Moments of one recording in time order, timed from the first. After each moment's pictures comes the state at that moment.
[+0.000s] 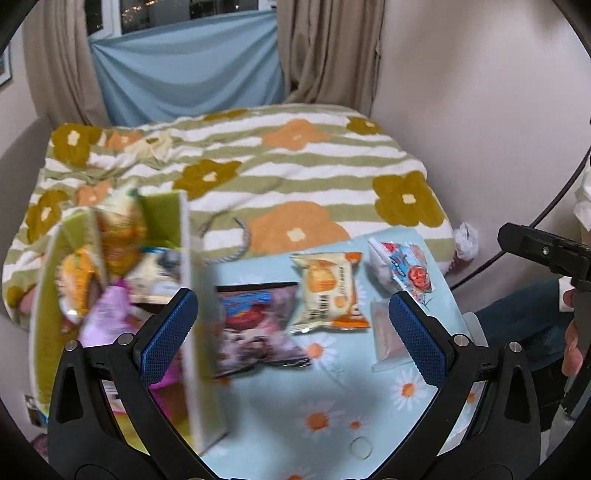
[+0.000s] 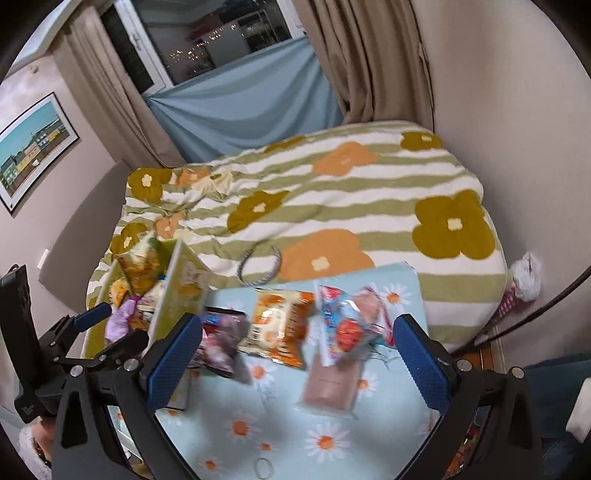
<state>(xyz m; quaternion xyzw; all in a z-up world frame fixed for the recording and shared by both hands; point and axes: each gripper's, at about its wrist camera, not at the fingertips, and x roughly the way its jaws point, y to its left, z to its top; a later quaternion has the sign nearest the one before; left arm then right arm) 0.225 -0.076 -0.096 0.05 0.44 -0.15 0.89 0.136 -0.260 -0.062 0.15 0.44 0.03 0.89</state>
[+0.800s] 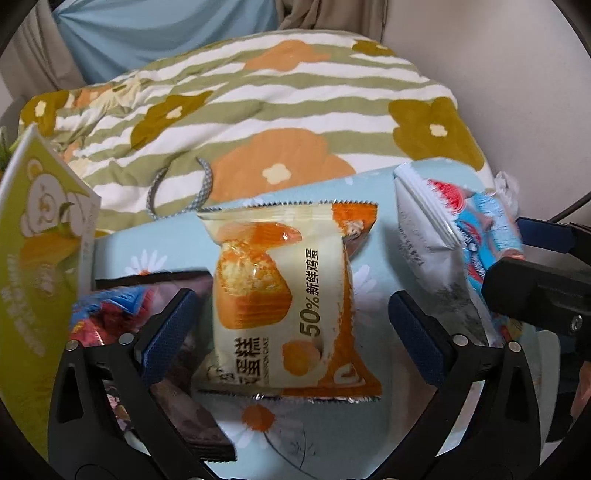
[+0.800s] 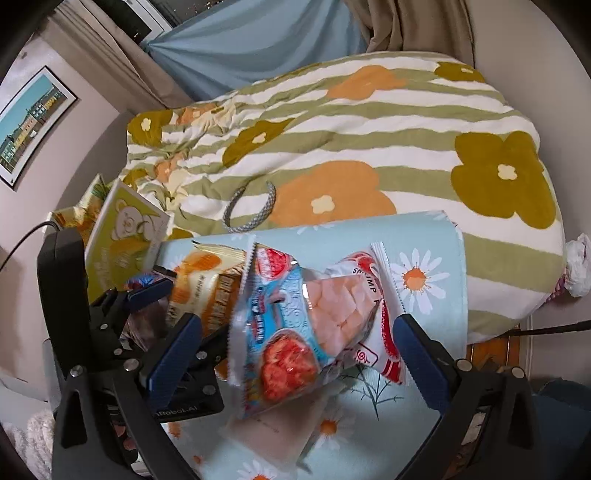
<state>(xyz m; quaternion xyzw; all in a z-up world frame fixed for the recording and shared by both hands) 0.309 -0.169 -0.266 0.09 0.54 -0.12 0.83 0.217 -0.293 -0.212 0.15 0.54 0.12 0.82</state>
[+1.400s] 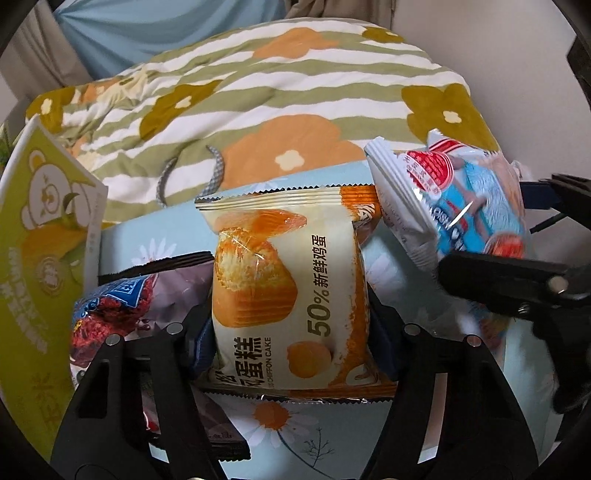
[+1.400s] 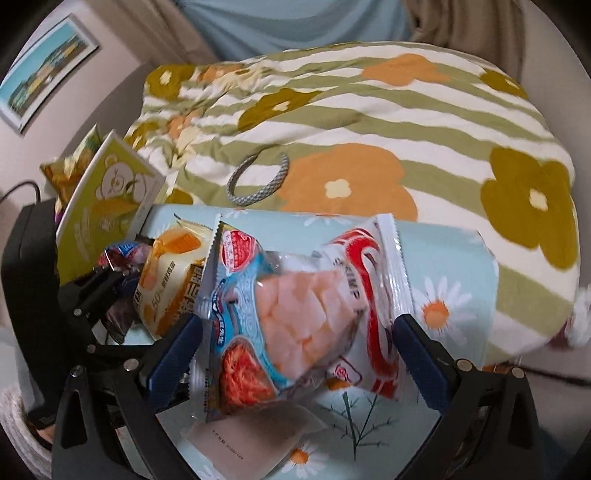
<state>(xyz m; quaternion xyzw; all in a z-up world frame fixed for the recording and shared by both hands) 0.311 -0.165 -0.272 0.11 0.55 -0.10 0.82 0.253 -0.275 -0.240 0.07 0.57 0.18 0.80</state>
